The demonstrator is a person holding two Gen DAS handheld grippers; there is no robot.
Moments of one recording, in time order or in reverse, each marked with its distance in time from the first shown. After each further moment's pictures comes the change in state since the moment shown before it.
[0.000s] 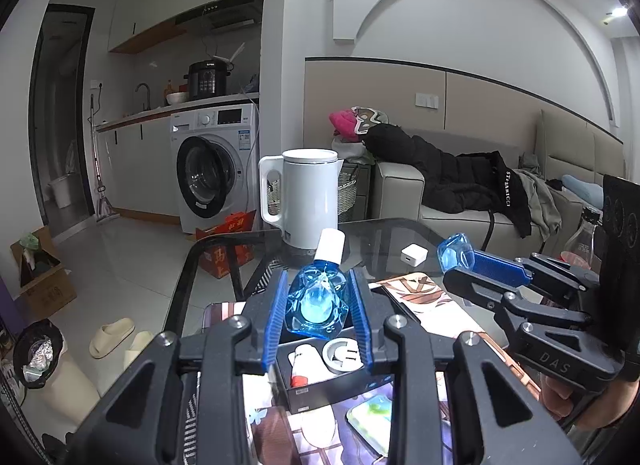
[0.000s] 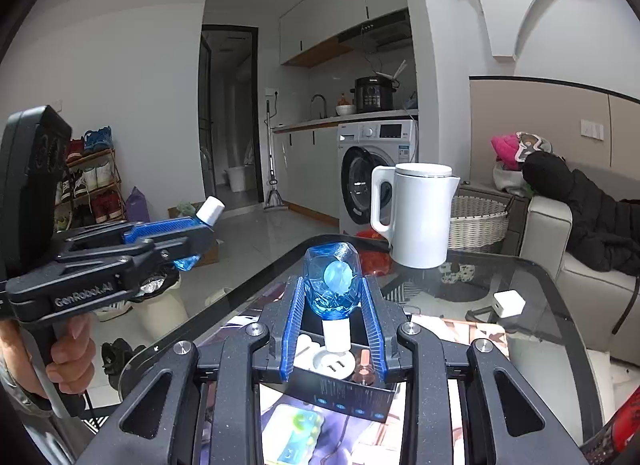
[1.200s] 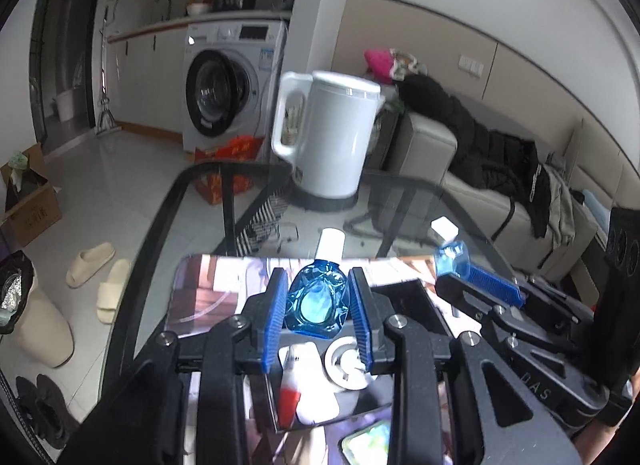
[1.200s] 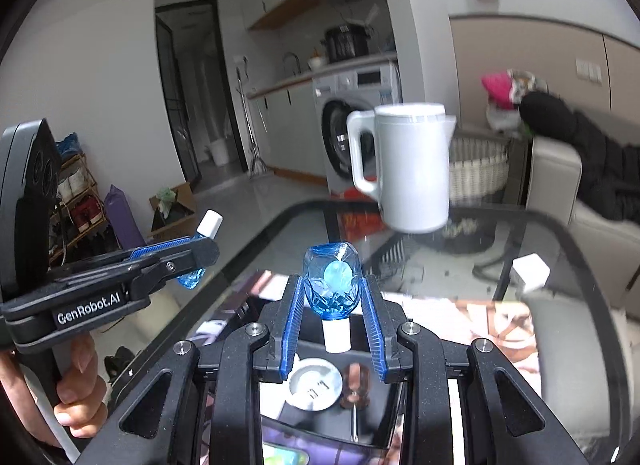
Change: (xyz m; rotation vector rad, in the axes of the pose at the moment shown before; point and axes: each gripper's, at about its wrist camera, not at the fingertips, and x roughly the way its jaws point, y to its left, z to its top) left arm 0.116 0.019 -0.003 -0.193 0.294 0.017; right arm 0.110 -0.045 0.005 0.158 0.225 -0.020
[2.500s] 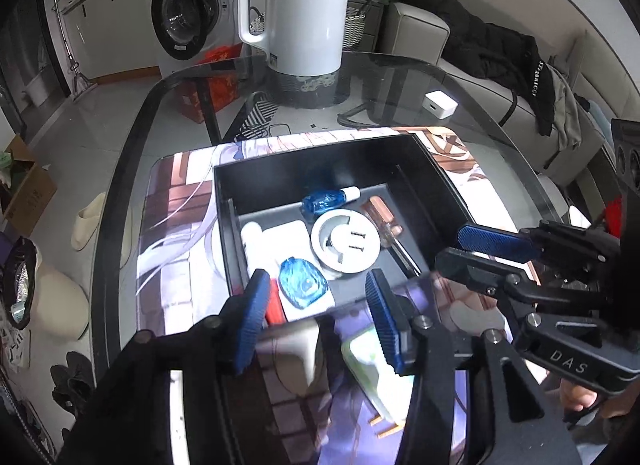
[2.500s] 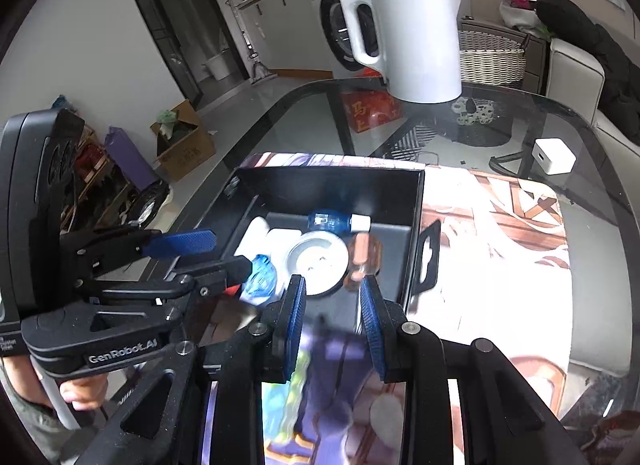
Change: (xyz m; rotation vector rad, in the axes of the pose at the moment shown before) left arm 0.022 -0.027 -0.044 0.126 0.359 0.007; right arm 0.015 -0.010 -0.048 0.044 0.378 0.077
